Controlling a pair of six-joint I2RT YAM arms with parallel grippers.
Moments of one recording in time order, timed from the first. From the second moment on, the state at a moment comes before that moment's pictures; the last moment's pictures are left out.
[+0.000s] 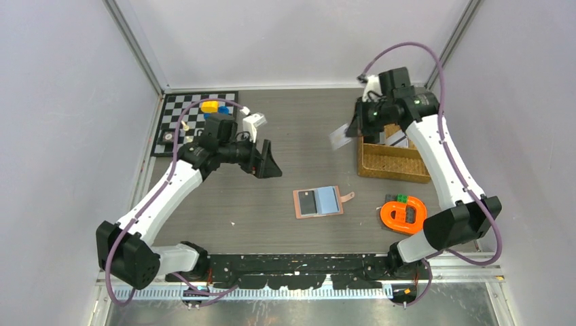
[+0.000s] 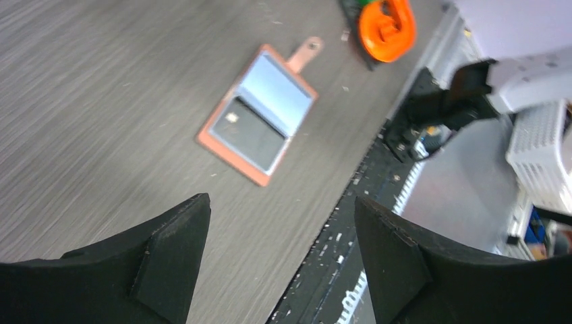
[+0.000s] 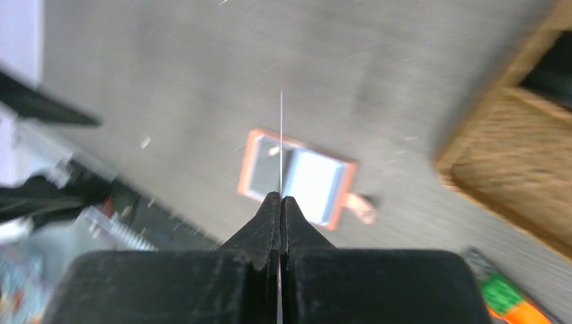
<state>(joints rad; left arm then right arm) -0.42 1.25 1.11 -0.56 0.65 -0.16 0.22 1.51 1.70 -1.06 -0.29 0.16</state>
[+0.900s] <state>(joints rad) -0.59 1.25 1.06 -0.39 1.05 -0.23 0.57 1.48 1.51 -1.14 -0.99 -0.06</state>
